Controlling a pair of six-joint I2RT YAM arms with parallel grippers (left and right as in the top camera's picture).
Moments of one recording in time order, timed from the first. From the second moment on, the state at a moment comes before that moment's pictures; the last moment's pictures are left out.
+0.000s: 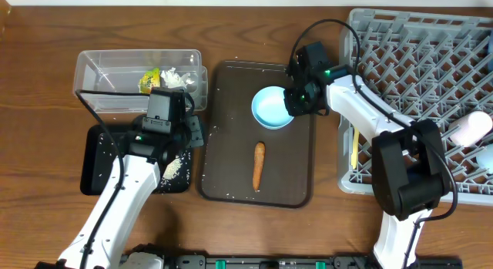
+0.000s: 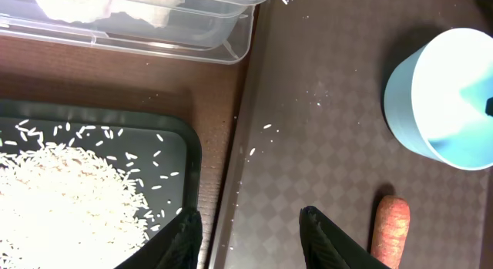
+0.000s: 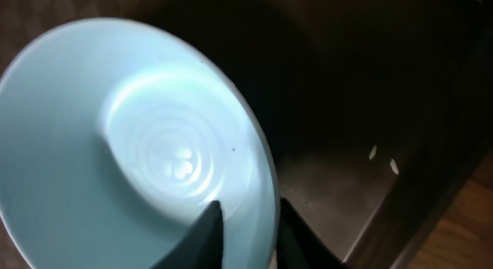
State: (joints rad) left arm -0.20 1.30 0.88 -0.60 0.07 -0.38; right arm 0.37 2.04 1.46 -0.69 -0.19 0.16
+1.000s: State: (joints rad) left arm -0.20 1.30 0.88 -0.60 0.07 -0.38; right arm 0.20 1.70 1.56 -0.60 0.29 0.05
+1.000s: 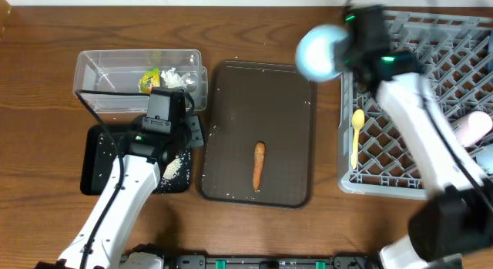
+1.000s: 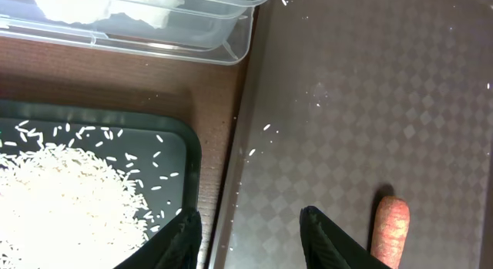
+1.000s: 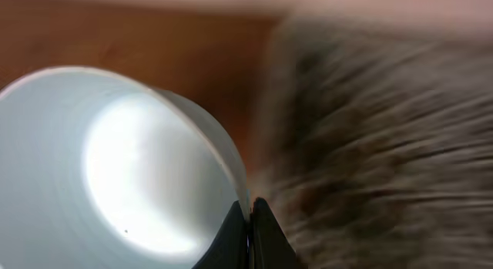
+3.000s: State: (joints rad) left arm -0.20 1.30 0.88 -0.60 0.07 -0.38; right arm -0.07 2.01 1.57 -0.43 1.03 -0.63
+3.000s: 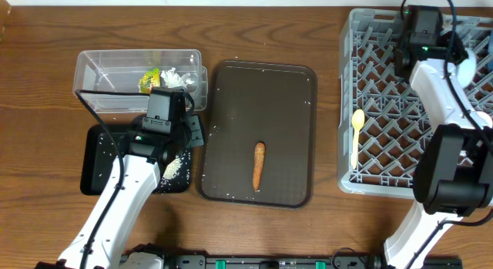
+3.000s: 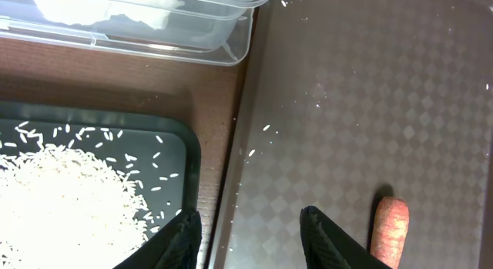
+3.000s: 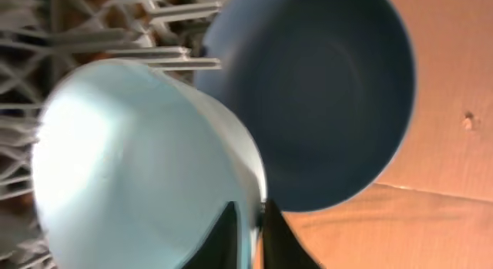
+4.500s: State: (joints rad) left arm -0.42 1.41 0.88 -0.48 0.07 -0.38; right arm 0.10 1.77 1.56 -0.84 -0.18 -0.16
